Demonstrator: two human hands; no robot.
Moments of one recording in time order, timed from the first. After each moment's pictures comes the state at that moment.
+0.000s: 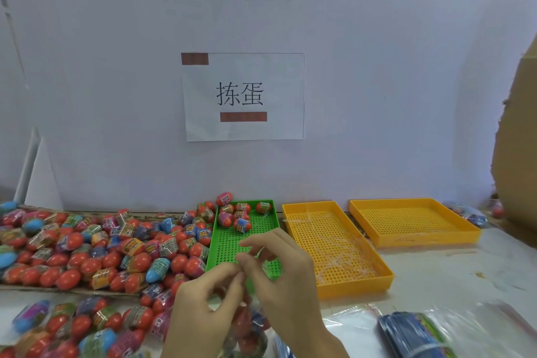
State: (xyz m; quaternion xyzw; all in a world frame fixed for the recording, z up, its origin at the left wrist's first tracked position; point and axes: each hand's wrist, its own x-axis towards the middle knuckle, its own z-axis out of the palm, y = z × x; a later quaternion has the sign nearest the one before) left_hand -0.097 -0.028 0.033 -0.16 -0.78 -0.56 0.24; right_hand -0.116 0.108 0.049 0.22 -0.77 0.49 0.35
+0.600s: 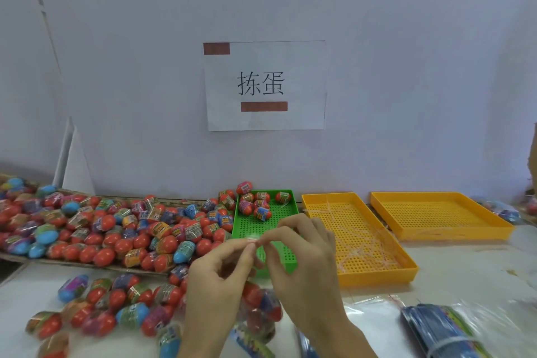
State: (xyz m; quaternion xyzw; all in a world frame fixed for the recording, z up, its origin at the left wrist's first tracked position) left_hand -0.094 -0.034 0.040 -0.09 -0.74 -0.62 0.24; right_hand -0.110 0.102 0.046 0.18 -0.82 0.33 0.43
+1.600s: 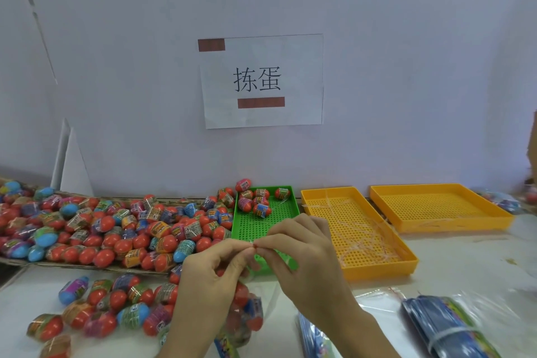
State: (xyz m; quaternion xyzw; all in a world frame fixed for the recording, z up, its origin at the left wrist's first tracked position) left_hand -0.098 -0.049 0.043 -0.16 -0.78 -0.55 0.26; right_hand -0.122 0.115 0.044 0.29 -0.81 0.26 0.45
